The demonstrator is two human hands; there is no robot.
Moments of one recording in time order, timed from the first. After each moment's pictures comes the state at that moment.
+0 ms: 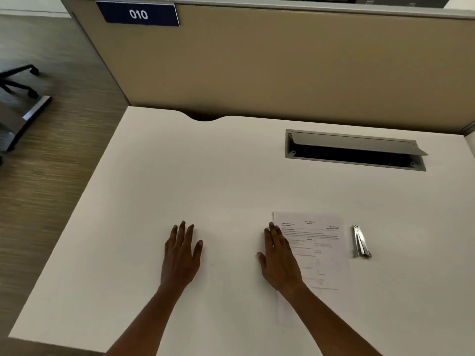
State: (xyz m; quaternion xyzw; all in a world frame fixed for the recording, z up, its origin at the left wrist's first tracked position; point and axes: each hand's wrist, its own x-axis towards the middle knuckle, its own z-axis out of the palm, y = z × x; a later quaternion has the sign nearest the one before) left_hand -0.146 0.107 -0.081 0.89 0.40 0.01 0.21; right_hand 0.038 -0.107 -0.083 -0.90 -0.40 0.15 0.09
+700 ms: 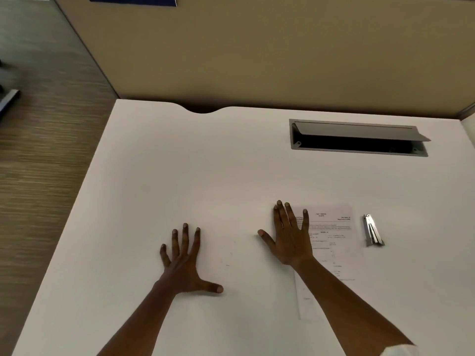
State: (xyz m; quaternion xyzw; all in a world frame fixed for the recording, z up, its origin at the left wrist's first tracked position) left_hand -0.169 0.153 -0.066 0.87 0.29 -0.29 0.26; right_hand 0.058 -0.061 -0.081 -0.92 -0.37 0.13 -0.06
